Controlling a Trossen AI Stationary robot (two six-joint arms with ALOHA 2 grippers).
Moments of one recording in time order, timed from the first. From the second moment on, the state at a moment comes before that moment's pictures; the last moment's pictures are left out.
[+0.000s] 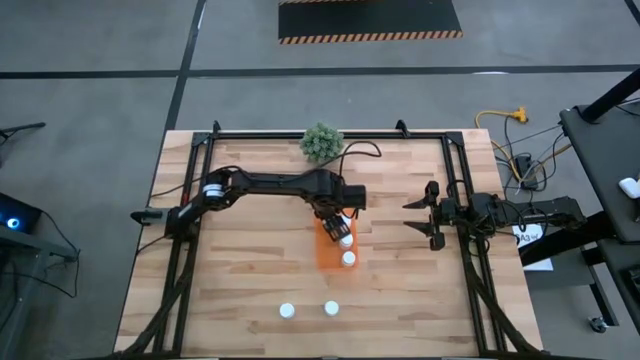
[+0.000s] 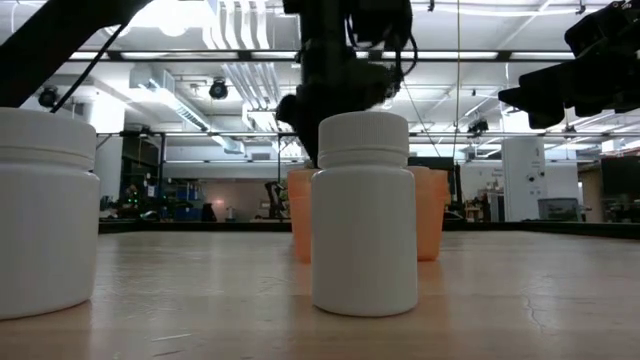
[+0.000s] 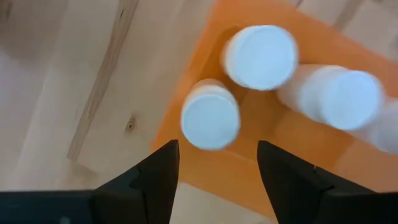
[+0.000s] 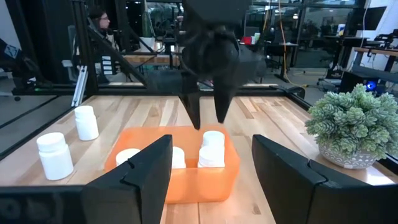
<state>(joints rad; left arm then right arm) 0.03 2.21 2.11 -1.32 -0.06 -0.47 0.09 0.06 0.01 0.03 0.11 0.02</state>
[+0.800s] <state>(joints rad) -0.32 2.14 2.10 -1.30 -0.06 -0.62 0.09 0.05 0.01 0.03 0.11 0.02</state>
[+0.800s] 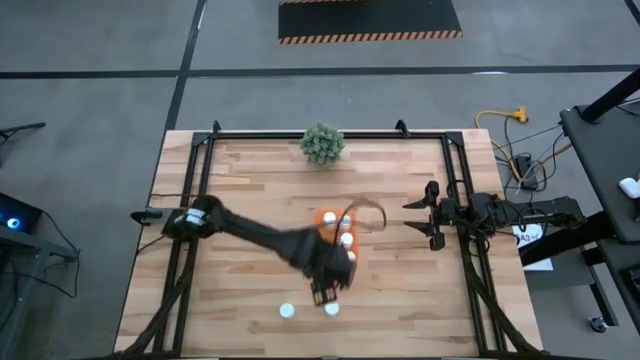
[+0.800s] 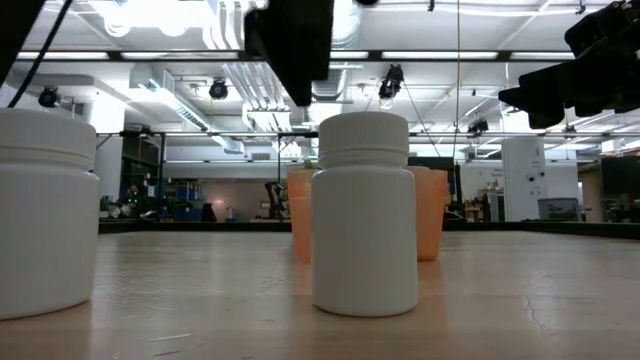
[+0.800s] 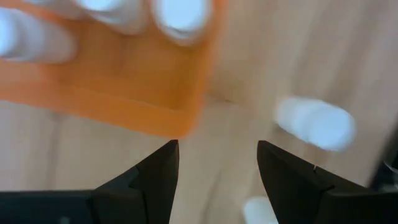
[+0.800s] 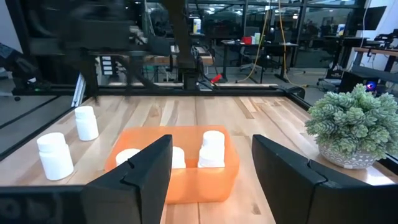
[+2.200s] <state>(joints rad) -0.63 2.09 1.92 -1.21 -0.06 -0.43 0.09 0.06 0.01 0.03 0.11 0.02</state>
